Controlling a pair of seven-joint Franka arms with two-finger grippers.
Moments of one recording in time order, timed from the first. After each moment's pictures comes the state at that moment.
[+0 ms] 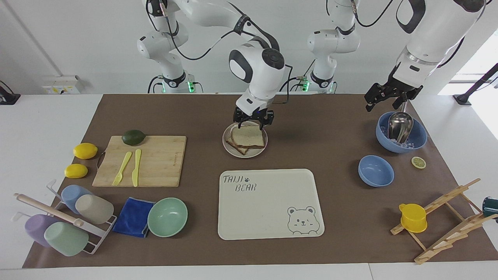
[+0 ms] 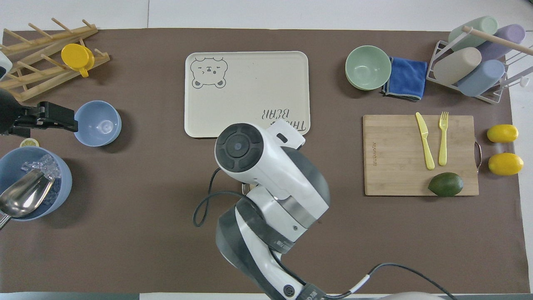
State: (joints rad) left arm -0.07 -0.01 -0.03 -1.60 -0.02 1.58 -0.13; right arm 0.67 0.29 -0.02 -1.62 -0.09 1.76 0.70
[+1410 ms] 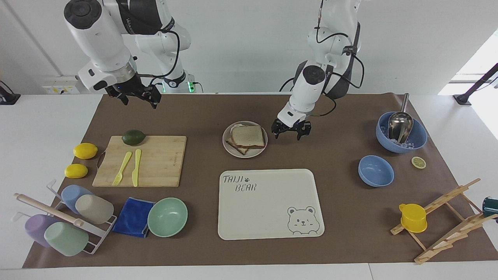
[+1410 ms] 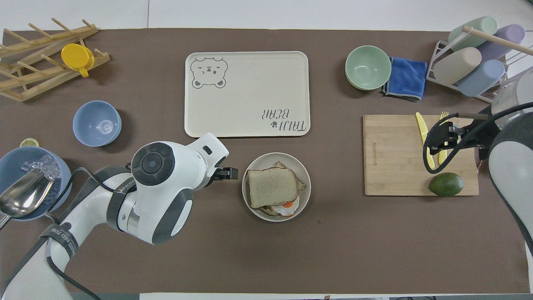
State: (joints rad) left arm -0.52 0.06 -0.07 -2.23 -0.14 2.34 -0.38; right arm 0.10 0.00 -0.03 -1.64 -0.03 1.43 0.23
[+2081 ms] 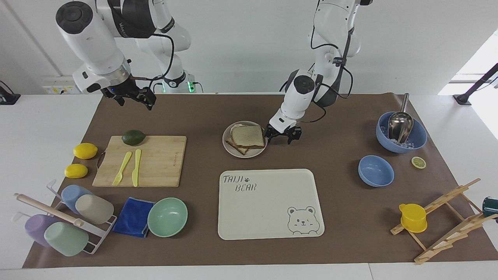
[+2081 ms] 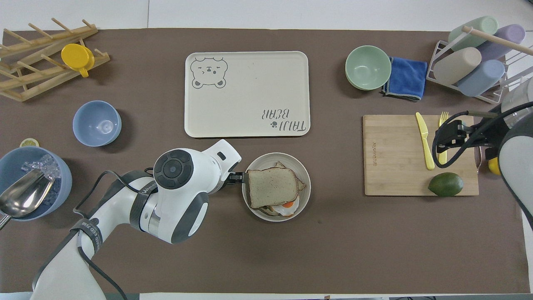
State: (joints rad) left arm -0.56 0.13 -0.07 -2.23 -0.18 2.42 -0.38; right arm 0.07 0.00 -0.03 -1.65 -0.03 1.47 0.23
